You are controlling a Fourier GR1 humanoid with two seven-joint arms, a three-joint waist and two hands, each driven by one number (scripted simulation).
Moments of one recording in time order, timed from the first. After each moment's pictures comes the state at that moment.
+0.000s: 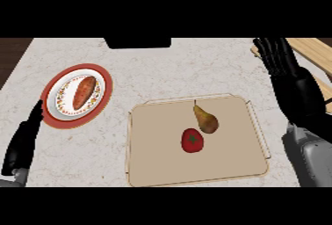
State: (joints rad) left arm -0.03 0.60 -0.23 -1.35 0.16 0.42 0.11; right arm -0.39 -0.28 0.06 -1.66 -0.10 0.06 -0.17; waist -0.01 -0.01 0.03
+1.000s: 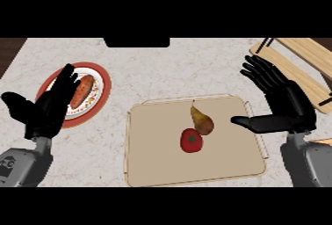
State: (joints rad) left arm -0.23 0.44 -0.17 -1.49 0.36 0.24 0.13; right arm -0.29 -0.23 -0.01 -1.59 -0.28 0.11 0.10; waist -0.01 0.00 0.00
